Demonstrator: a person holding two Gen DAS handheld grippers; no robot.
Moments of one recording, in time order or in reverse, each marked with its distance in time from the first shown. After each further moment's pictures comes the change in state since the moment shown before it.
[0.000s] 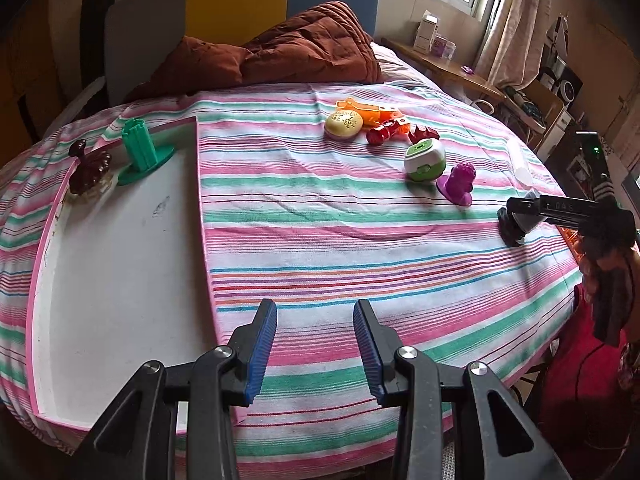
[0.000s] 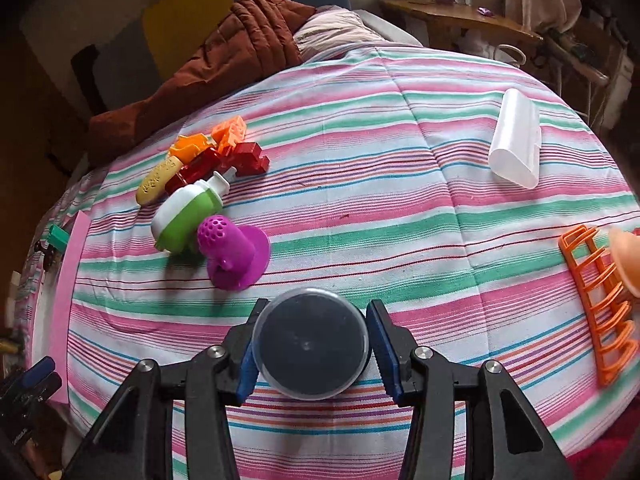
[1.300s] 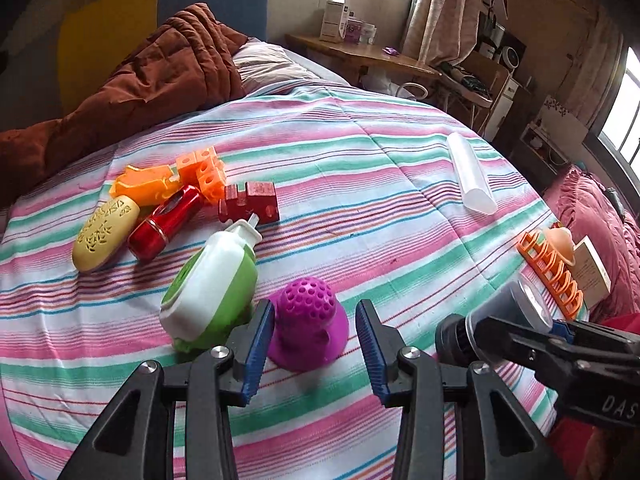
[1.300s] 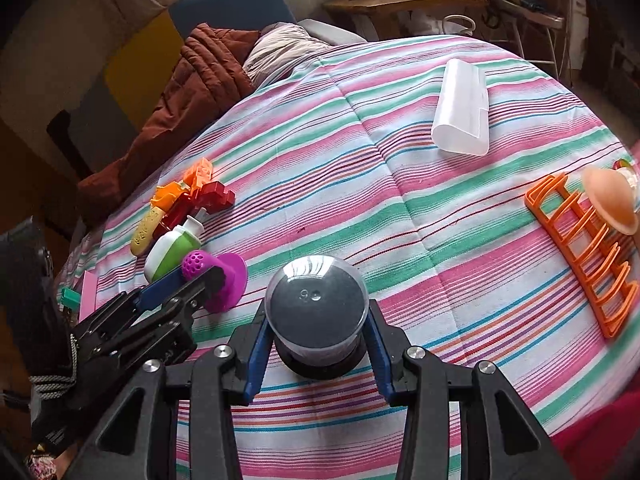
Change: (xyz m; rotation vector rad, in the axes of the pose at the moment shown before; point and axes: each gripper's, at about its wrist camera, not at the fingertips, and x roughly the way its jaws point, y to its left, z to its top) left arm 0.133 -0.175 0.116 0.197 -0.034 -0.144; right arm -0.012 -0.040 0.001 0.224 -0.030 0.025
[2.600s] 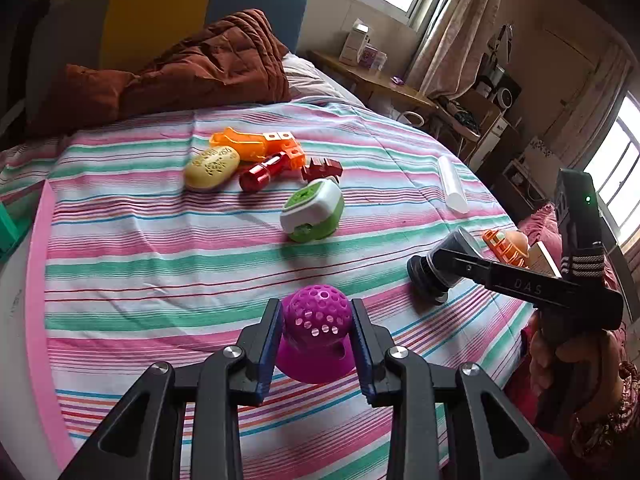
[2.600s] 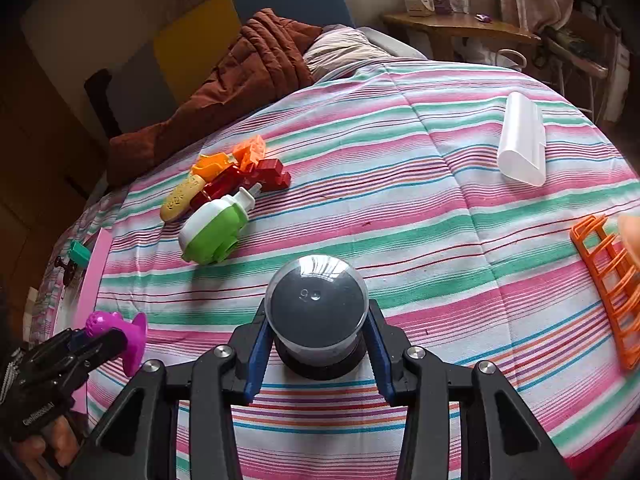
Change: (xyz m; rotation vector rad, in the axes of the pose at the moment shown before) left arm -0.102 0.082 -0.072 -0.133 -0.057 -0.115; right arm 0.009 0.043 -0.018 -0.194 -0.036 0.049
